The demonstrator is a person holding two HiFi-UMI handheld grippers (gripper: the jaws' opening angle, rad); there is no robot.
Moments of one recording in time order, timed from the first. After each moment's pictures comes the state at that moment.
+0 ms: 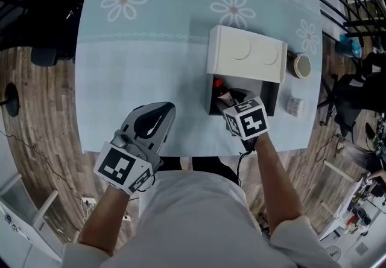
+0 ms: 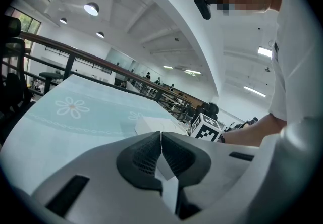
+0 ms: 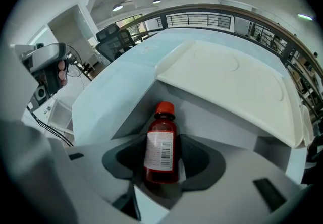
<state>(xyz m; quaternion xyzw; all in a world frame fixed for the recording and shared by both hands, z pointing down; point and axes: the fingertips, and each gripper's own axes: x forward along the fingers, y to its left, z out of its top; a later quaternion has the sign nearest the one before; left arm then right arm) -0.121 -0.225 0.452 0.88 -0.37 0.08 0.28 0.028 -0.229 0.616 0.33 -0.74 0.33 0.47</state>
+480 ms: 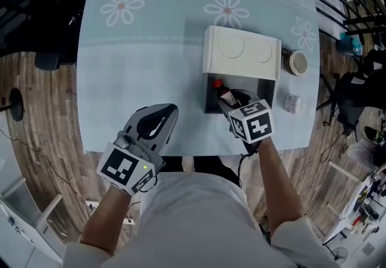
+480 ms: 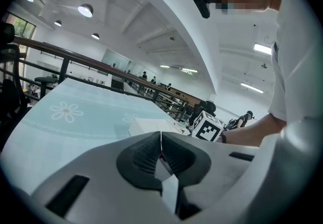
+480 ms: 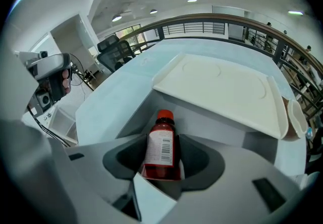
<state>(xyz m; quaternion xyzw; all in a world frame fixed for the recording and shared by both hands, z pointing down) -0.100 -0.216 0.438 0.89 -0.36 0.09 0.26 0.044 -0.227 0.592 0.35 -0.76 0.33 0.43</state>
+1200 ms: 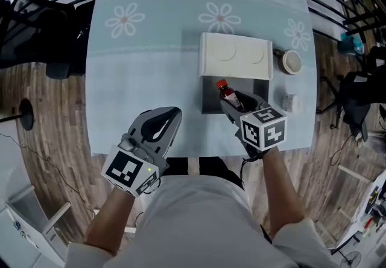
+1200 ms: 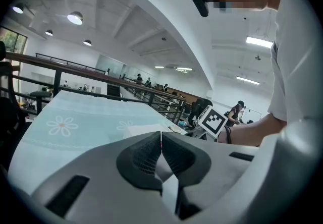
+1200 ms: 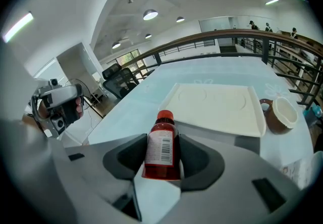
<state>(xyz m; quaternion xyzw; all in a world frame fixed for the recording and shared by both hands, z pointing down) -0.077 -0.202 0.401 0.91 -0.35 0.10 0.22 0.054 -0.227 0.523 0.39 -0.80 0.35 0.30</state>
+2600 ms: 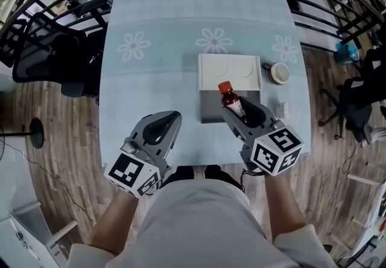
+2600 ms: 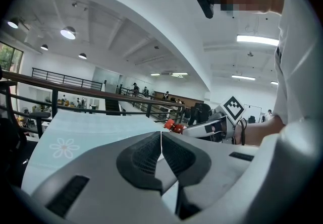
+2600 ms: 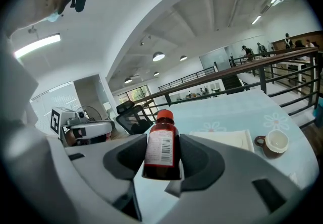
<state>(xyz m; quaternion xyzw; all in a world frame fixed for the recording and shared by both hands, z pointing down) -0.067 -0.190 0.325 0.92 -0.36 0.08 0.15 0.055 -0.212 0.363 0.42 -0.86 0.27 0.10</state>
